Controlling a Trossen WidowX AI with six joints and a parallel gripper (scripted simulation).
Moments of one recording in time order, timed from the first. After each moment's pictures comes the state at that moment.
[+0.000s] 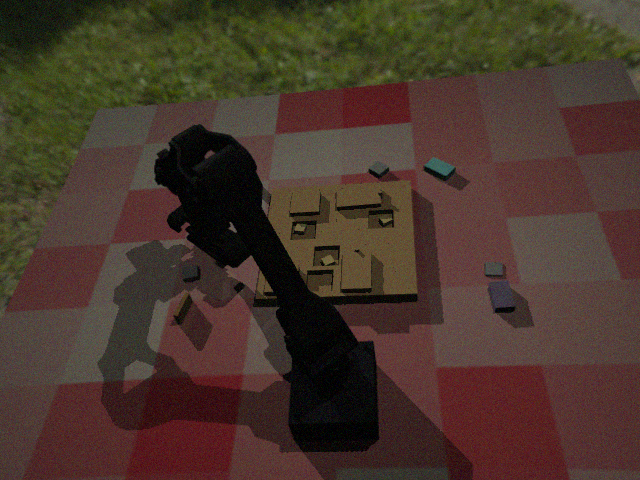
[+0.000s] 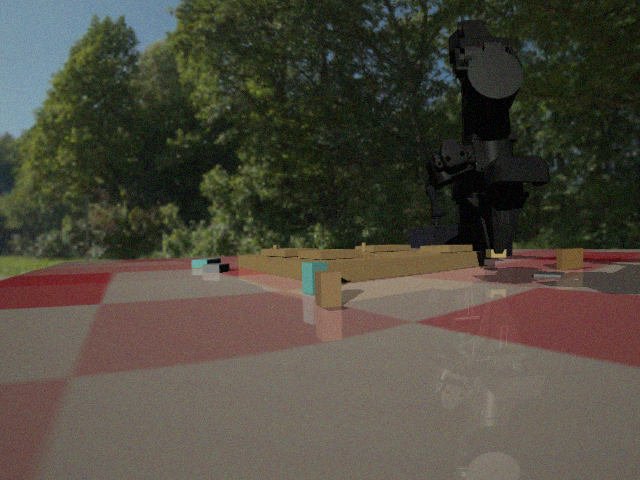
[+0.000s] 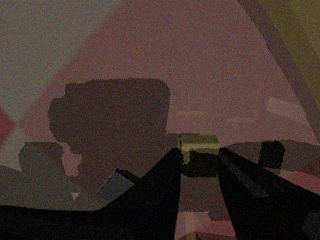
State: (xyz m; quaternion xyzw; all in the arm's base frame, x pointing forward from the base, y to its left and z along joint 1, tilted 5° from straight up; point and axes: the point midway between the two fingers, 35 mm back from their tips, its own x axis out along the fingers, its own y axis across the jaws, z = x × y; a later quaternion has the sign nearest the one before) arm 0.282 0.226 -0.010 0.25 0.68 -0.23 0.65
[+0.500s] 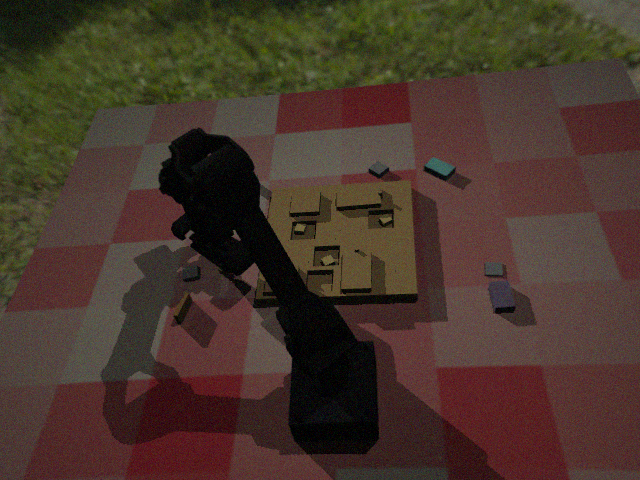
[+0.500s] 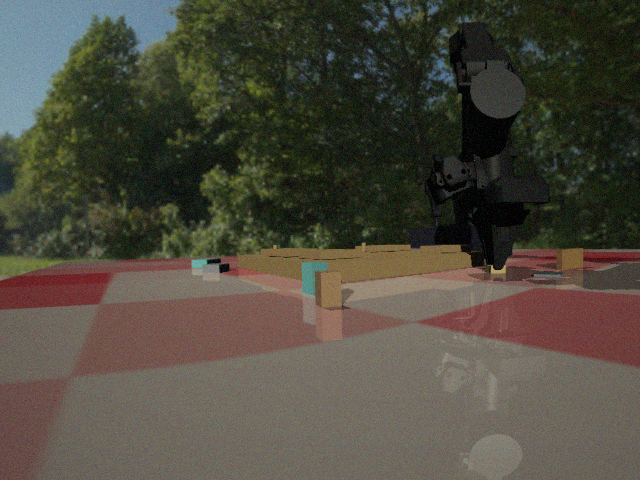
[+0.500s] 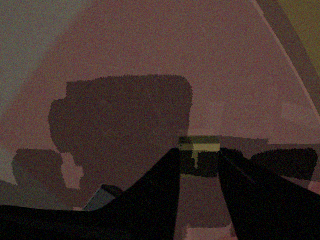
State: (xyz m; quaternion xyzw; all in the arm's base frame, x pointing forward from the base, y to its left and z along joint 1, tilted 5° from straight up) arm 0.278 0.225 -0.030 0.25 0.68 -0.23 0.64
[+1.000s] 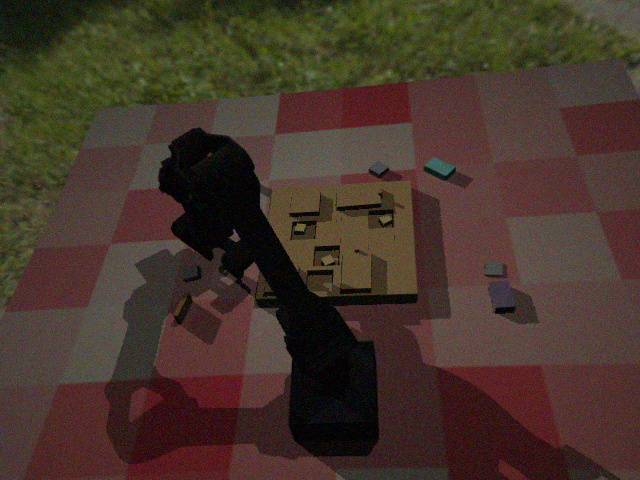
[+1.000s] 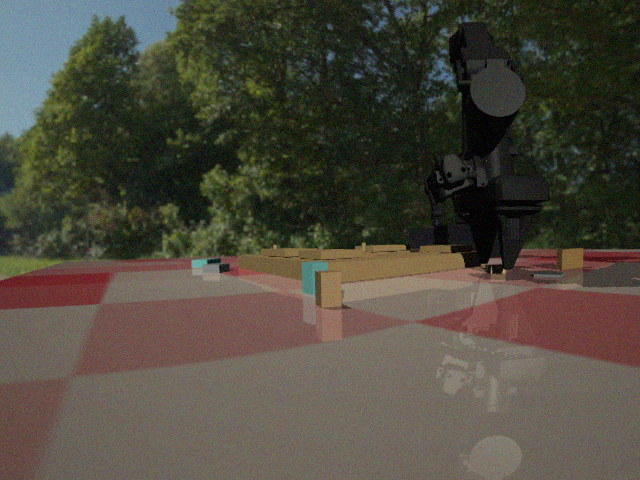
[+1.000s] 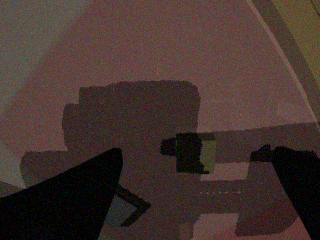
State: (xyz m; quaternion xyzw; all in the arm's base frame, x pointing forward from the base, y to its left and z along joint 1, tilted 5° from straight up) arm 0.277 0.225 -0.027 0.25 0.69 -0.23 0.64
